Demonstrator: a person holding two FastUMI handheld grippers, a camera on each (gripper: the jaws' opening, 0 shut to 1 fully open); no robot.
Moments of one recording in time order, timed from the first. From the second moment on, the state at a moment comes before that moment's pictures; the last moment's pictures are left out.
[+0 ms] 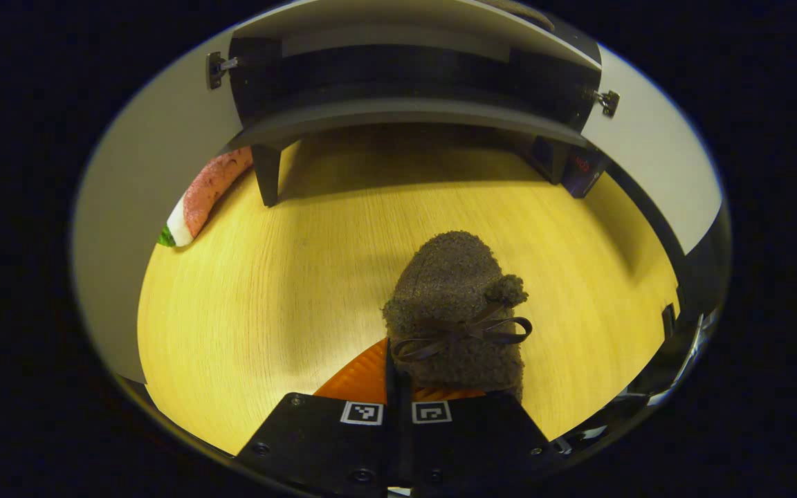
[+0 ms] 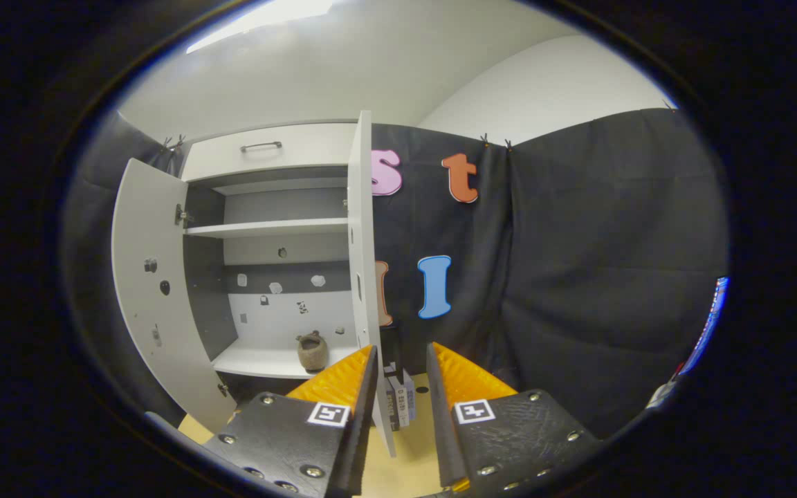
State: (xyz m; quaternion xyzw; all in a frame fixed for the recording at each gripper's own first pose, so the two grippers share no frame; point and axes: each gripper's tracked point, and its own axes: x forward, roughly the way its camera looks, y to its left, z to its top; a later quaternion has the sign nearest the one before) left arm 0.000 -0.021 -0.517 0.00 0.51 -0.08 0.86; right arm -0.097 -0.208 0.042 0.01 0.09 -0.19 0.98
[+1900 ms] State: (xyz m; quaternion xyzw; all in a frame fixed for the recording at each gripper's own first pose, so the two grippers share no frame) left arm 0.351 -0.020 -0.177 -0.04 0.19 -0.03 0.98; right arm -0.117 -0.278 0.018 0.00 0.07 -0.23 0.97
